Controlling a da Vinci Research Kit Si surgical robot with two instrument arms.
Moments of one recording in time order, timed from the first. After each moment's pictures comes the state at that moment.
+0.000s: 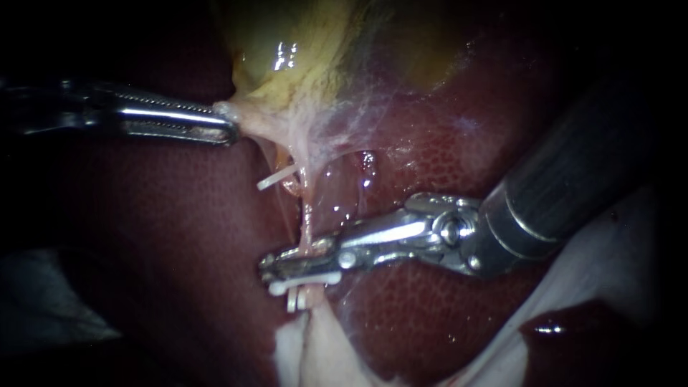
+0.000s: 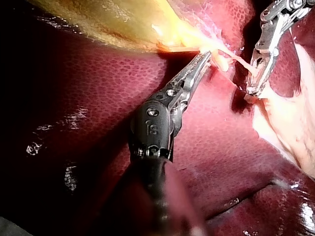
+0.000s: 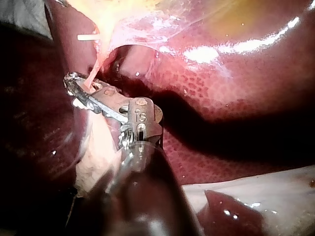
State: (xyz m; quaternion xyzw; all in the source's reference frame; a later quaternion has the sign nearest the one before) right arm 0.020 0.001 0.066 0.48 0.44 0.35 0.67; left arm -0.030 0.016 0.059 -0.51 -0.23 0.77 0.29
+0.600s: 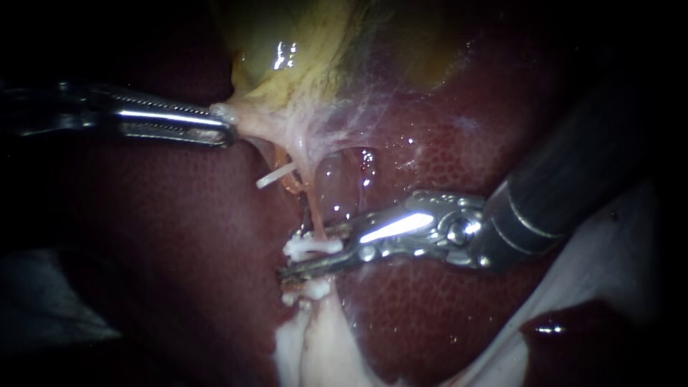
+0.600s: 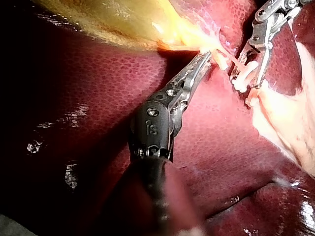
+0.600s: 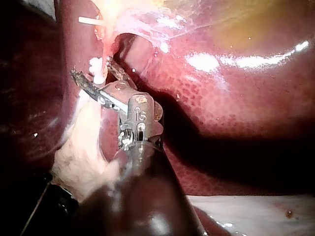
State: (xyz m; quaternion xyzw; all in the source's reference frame) right arm 0.019 0.001 0.068 0.38 0.46 0.29 0.75; left arm -0.030 0.016 0.059 -0.51 -0.23 0.78 0.29
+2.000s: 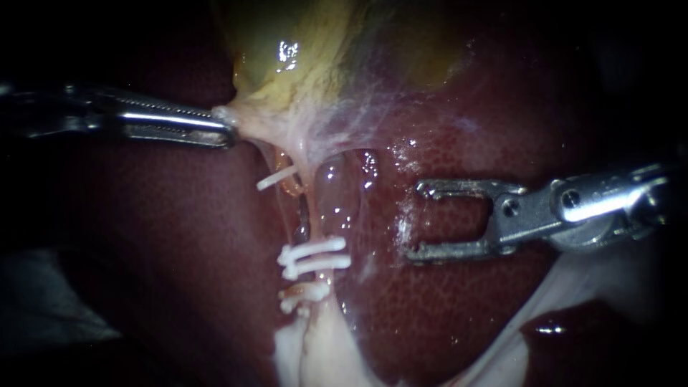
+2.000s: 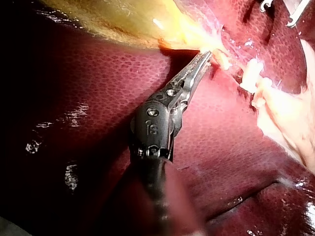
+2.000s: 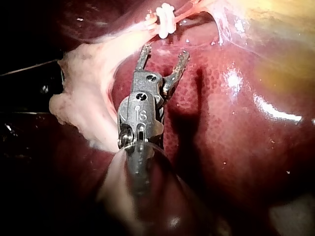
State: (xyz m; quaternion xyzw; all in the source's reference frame) right arm 0.007 0.003 0.055 0.15 0.47 0.10 0.86; left arm -0.031 0.016 0.062 -0.51 -0.23 0.77 0.29
